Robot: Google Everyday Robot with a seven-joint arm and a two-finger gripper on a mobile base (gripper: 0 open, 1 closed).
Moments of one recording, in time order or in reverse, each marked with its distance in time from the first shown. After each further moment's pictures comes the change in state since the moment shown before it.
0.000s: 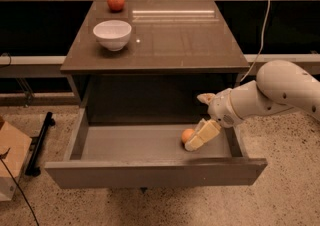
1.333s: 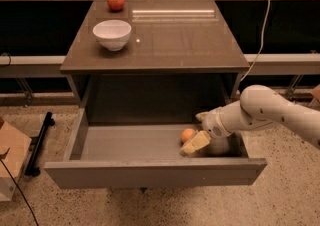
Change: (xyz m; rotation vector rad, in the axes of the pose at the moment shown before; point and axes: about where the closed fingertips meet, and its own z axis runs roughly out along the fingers) arm 0.071 -0.029 0.083 -0.048 0.004 0.214
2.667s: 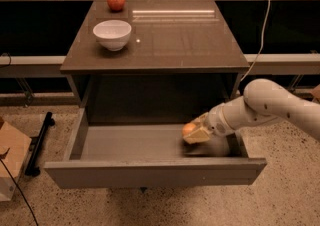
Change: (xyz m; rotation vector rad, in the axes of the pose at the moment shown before) arm -0.005 0.006 -0.020 0.015 0.033 -0.015
